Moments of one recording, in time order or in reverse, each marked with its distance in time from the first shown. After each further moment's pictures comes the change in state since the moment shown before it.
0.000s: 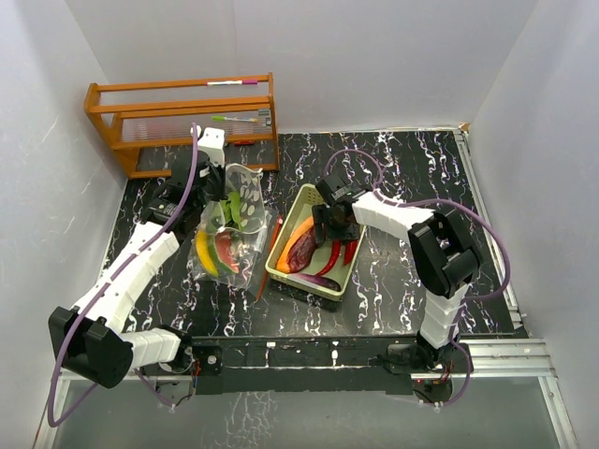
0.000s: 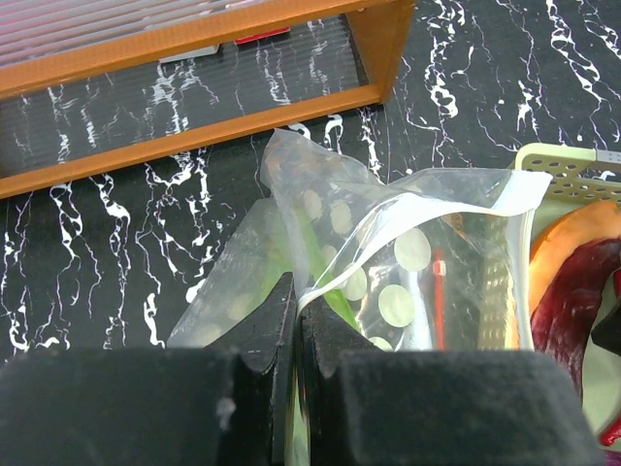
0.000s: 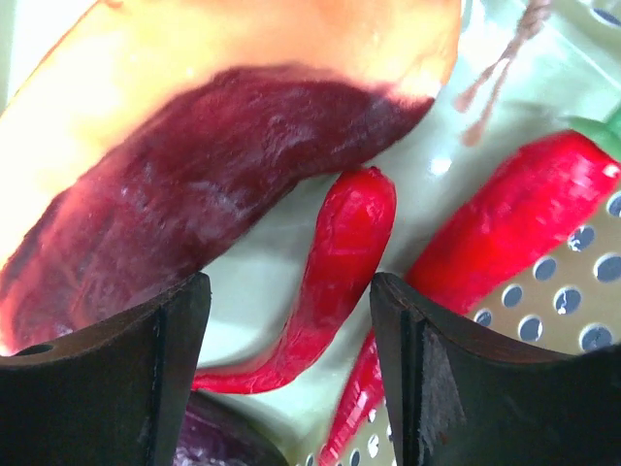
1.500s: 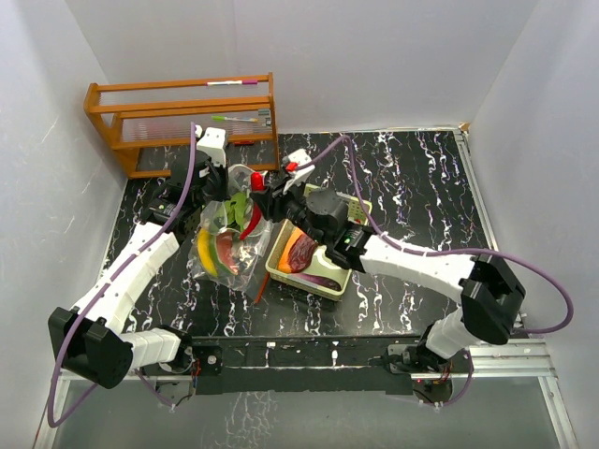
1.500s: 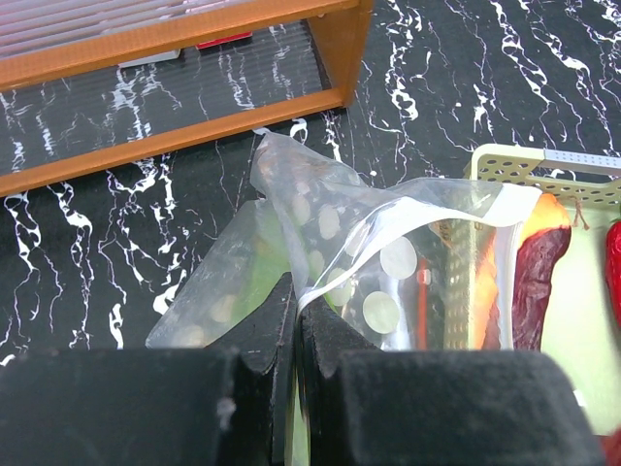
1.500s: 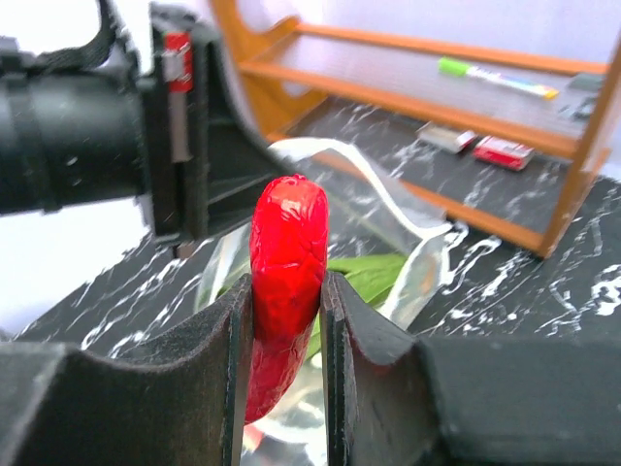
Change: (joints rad) left arm 0.000 -0.008 -0.010 0.014 0.074 -0.034; right arm 0.378 -0.357 -0.172 1.027 0.106 -0.216
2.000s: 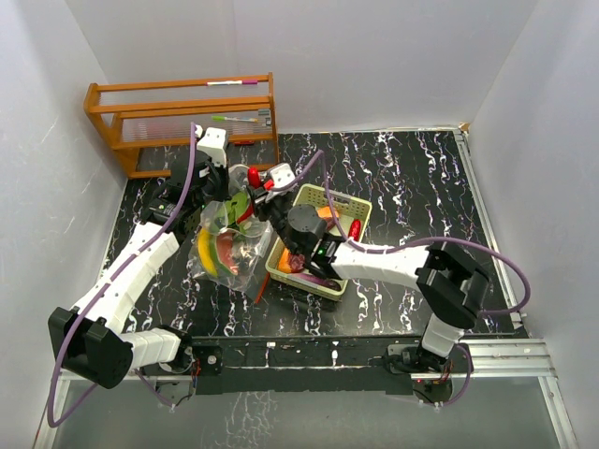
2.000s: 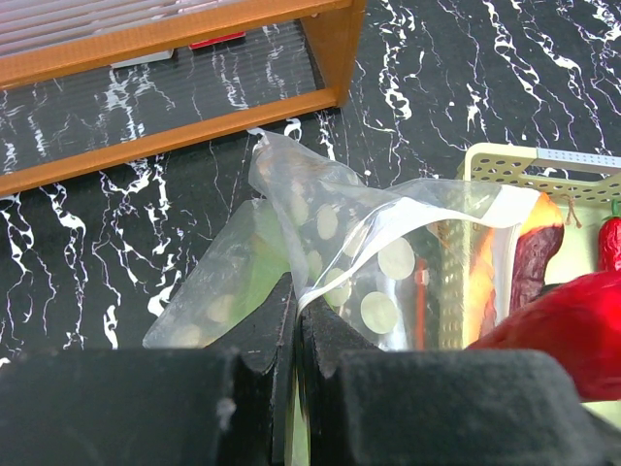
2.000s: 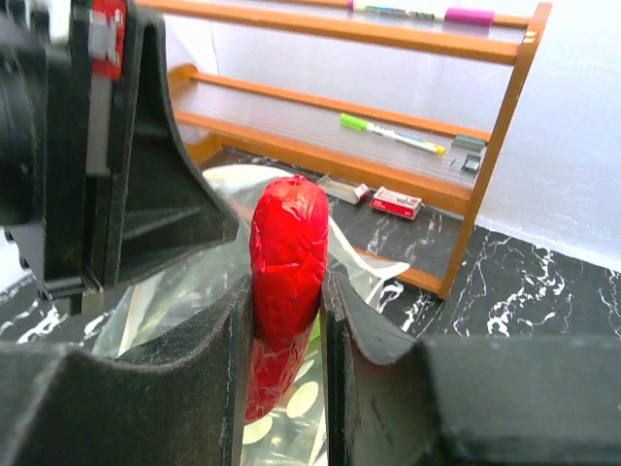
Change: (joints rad) left arm 0.000 0.000 0.000 0.000 0.014 -0.004; right arm 0.080 0.185 -0.017 0.396 0.337 -0.285
